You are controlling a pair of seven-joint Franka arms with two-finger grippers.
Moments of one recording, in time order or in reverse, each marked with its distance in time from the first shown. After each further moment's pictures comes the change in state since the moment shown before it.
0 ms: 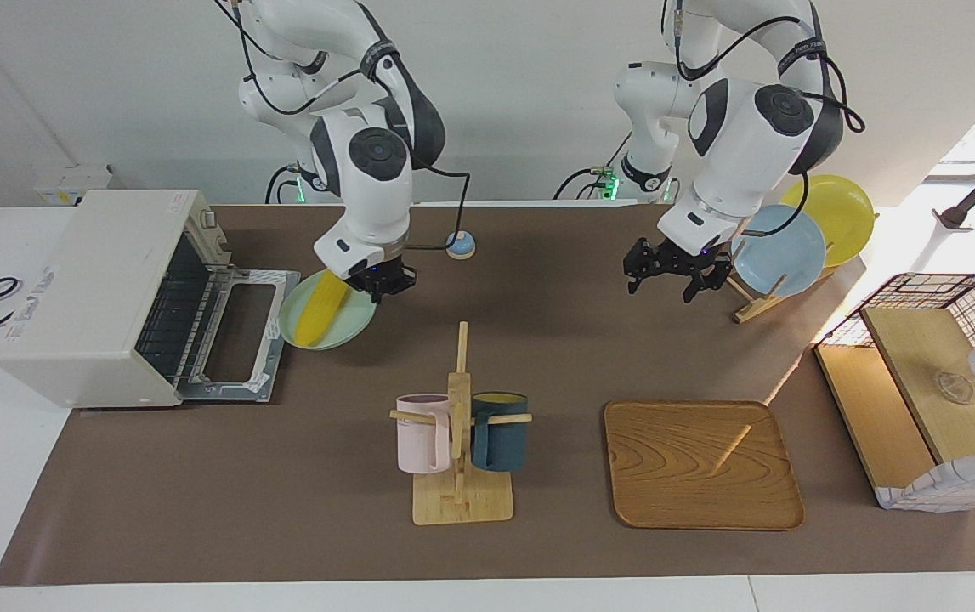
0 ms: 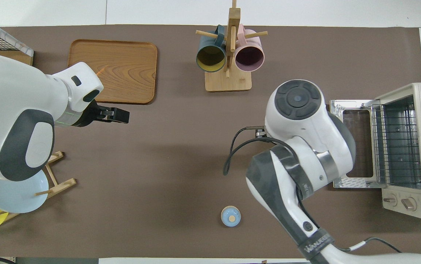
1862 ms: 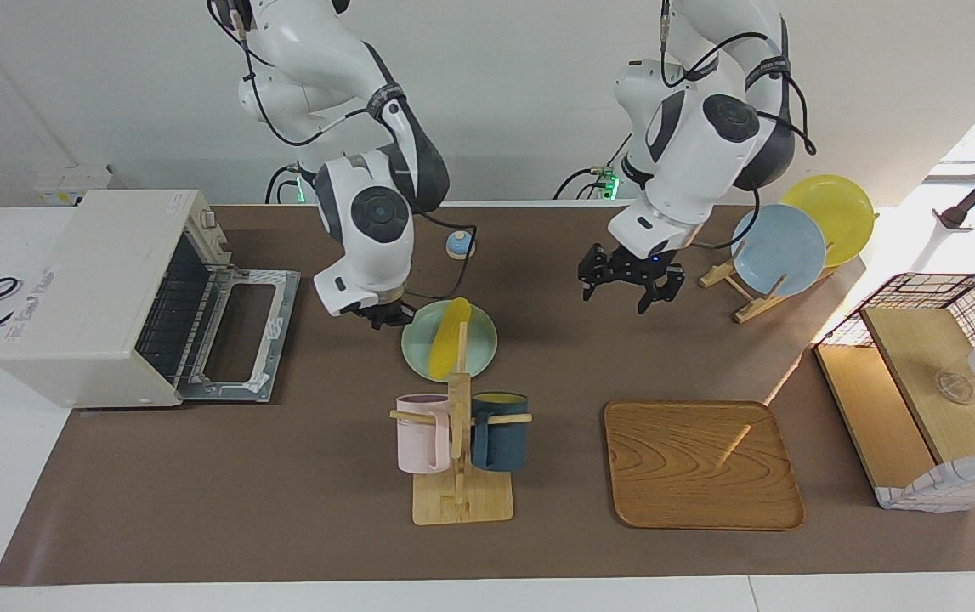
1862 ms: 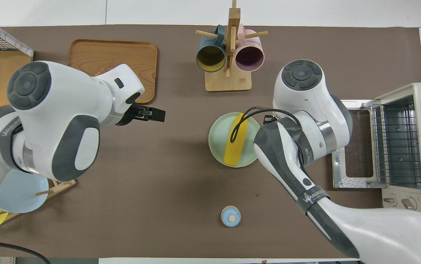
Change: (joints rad) left arm -0.146 0.079 -0.004 0.034 -0.055 0.125 -0.058; right arm -0.135 0.123 -0.009 0.022 0.024 0.031 0.097
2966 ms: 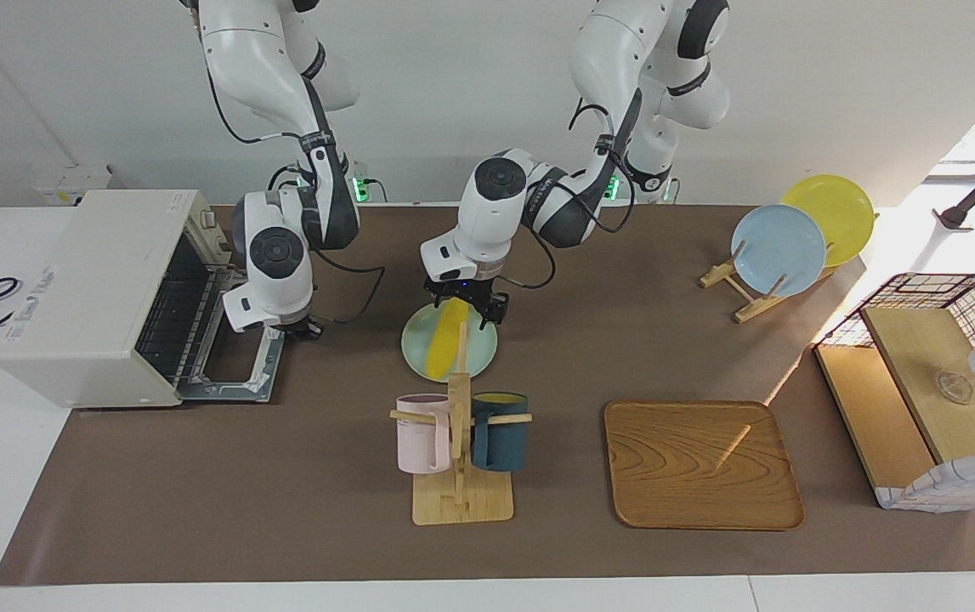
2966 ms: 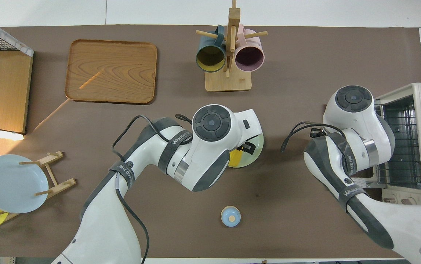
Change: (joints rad) left arm -0.352 0.358 -0.002 0.201 0.023 0.122 -0.063; right arm -0.207 -0.054 0.010 -0.278 -0.189 0.194 -0.080
